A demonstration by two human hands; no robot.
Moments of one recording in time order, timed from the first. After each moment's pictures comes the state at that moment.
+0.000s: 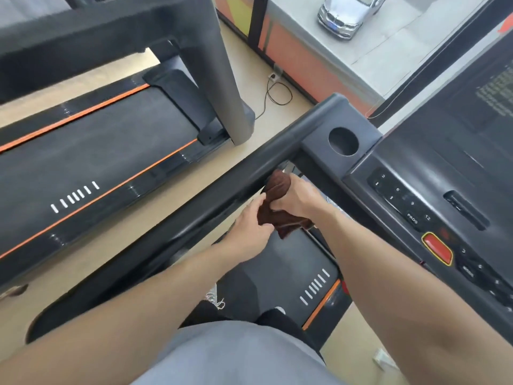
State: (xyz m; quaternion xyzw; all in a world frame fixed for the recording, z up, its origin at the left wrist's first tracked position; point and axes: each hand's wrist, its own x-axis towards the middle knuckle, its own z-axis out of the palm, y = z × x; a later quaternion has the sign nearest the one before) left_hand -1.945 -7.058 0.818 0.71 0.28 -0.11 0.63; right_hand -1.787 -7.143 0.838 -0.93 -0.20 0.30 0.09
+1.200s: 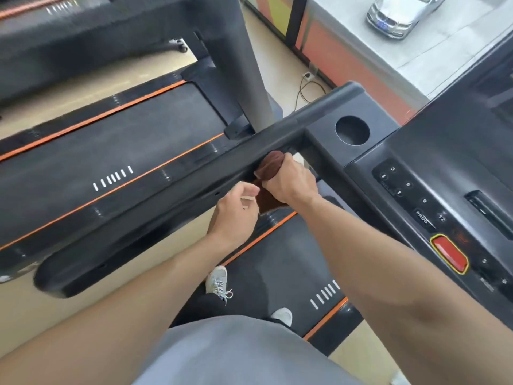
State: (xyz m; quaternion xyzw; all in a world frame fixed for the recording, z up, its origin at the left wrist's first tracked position) left_hand -1.955 -7.091 0.848 0.74 0.41 0.06 0.52; right_hand -1.794 -7.138 0.829 -0.93 -0.26 0.20 0.14
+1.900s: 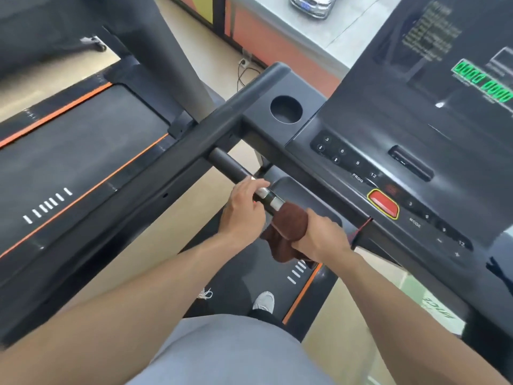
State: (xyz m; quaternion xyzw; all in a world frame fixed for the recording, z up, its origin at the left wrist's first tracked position) left_hand -1.908 -7.161 0.831 0.83 0.23 0.03 0.51; right_hand -1.837 -7.339 0.835 -0.95 -0.17 0.25 0.00
